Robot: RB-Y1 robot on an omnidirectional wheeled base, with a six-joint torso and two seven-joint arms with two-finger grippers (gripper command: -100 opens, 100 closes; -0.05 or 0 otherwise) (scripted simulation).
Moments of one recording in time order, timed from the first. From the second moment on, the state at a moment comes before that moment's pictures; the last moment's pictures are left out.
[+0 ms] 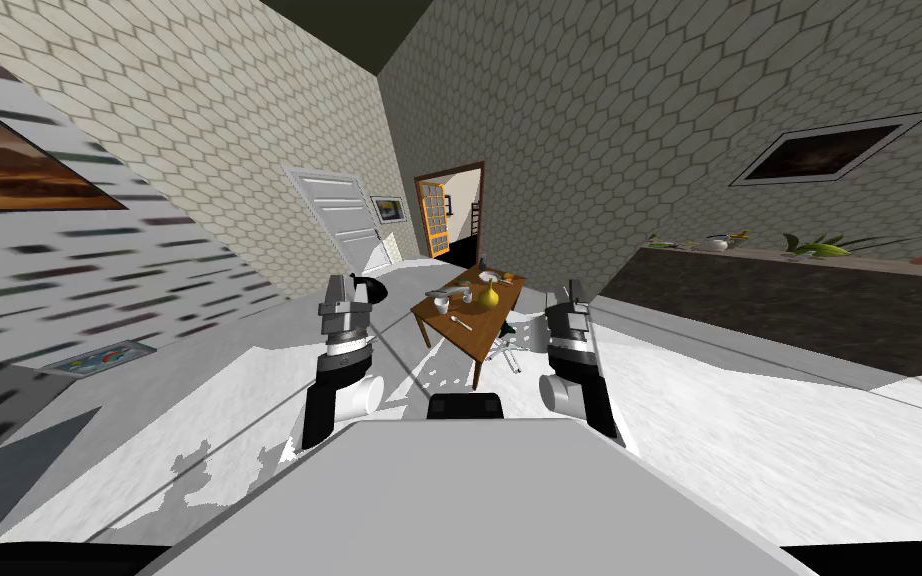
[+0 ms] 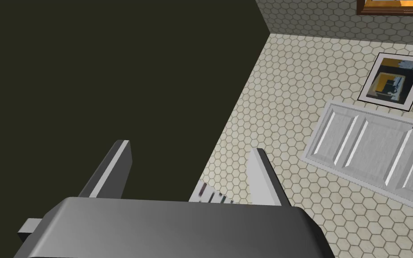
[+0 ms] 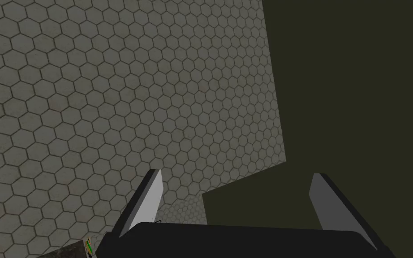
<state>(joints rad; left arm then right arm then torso) 0.49 0.02 0.03 -2.35 0.02 -0.45 -0.09 0.50 0.05 -0.02 -2.27 0.00 -0.37 0.05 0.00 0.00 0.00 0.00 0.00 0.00</state>
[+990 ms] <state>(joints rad) 0.49 0.02 0.03 -2.35 0.02 -0.45 -0.09 0.51 -0.27 0.05 -2.19 -0.01 -0.32 0.12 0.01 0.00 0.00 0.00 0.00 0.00</state>
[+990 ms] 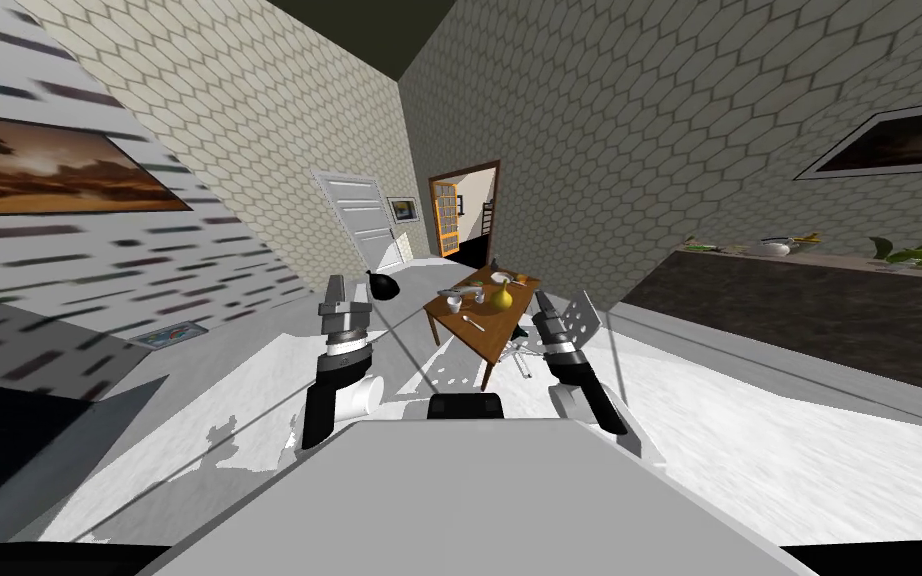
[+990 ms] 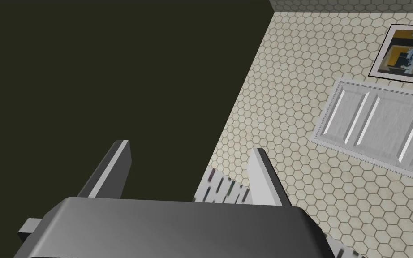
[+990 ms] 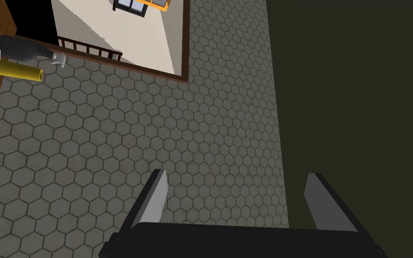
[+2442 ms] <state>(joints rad) 0.49 0.02 0.03 -2.35 0.02 -0.45 -0.09 0.50 -0.68 0.29 -1.94 -0.06 -0.15 0.34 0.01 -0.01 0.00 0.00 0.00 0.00</state>
